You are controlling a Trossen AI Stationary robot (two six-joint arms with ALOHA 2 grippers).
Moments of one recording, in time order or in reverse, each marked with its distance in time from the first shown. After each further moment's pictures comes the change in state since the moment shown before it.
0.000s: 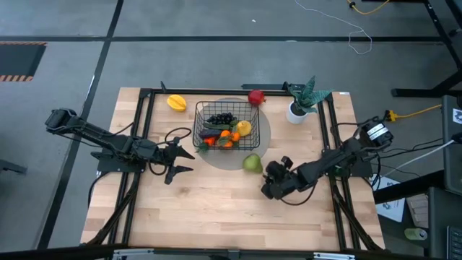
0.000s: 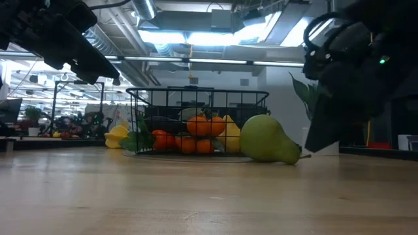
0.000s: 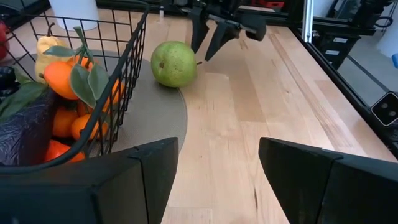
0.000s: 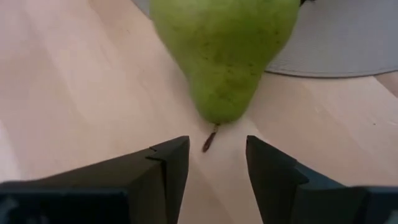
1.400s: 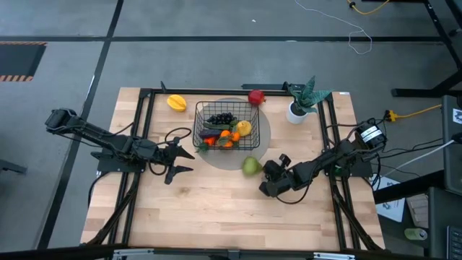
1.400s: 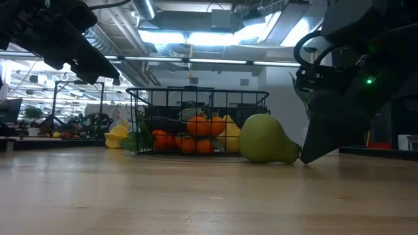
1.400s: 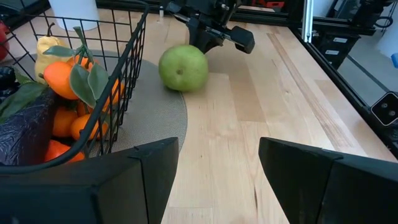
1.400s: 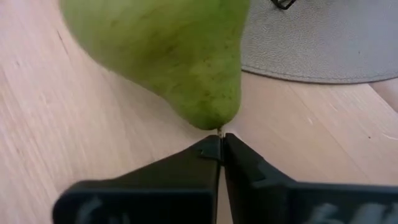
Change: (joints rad) left arm 0.000 0.000 0.000 0.000 0.000 0.000; right arm -0.042 0.076 0.000 0.033 0.021 -0.071
